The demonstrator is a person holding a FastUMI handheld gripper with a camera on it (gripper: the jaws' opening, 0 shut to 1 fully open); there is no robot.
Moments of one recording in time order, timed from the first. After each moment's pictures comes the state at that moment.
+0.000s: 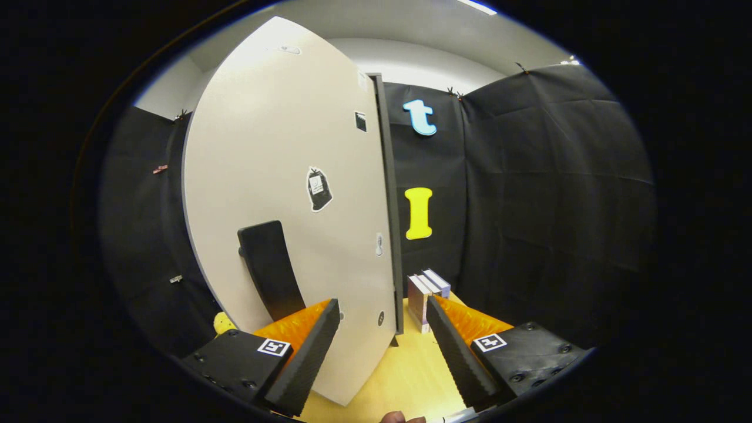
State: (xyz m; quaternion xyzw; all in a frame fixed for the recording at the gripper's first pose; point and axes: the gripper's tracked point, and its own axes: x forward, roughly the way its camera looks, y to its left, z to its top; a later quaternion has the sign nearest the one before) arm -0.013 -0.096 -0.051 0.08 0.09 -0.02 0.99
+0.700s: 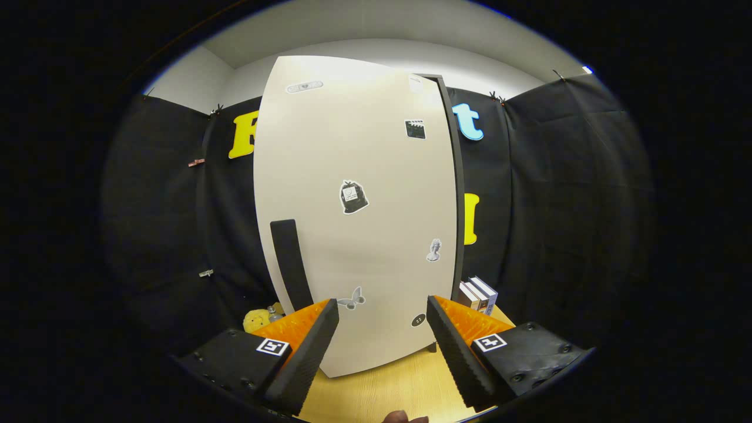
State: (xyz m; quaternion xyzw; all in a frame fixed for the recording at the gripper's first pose) arm -0.004 -0.029 -0.031 0.07 0.08 0.05 0.99
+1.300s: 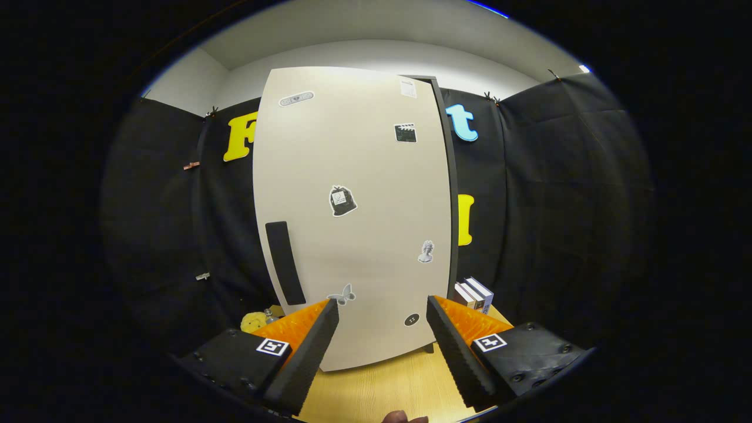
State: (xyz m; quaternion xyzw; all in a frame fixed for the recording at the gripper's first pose) arm -0.002 -0.033 -0.032 0.07 0.08 0.04 0.99
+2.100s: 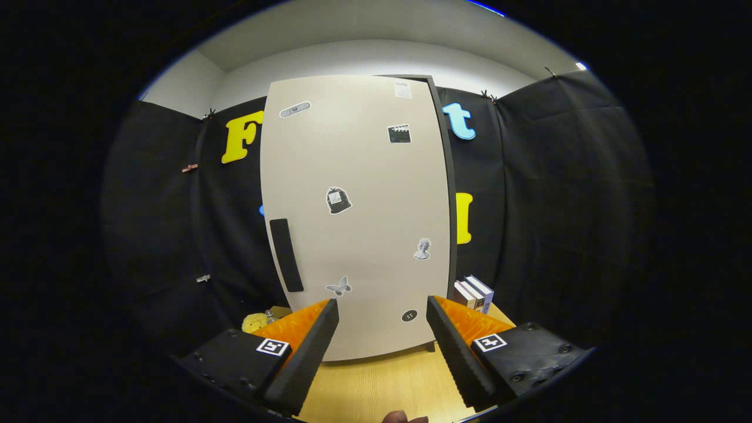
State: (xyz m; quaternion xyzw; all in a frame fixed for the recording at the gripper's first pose) arm -0.002 -0.036 -0.033 0.08 0.08 0.03 0.99
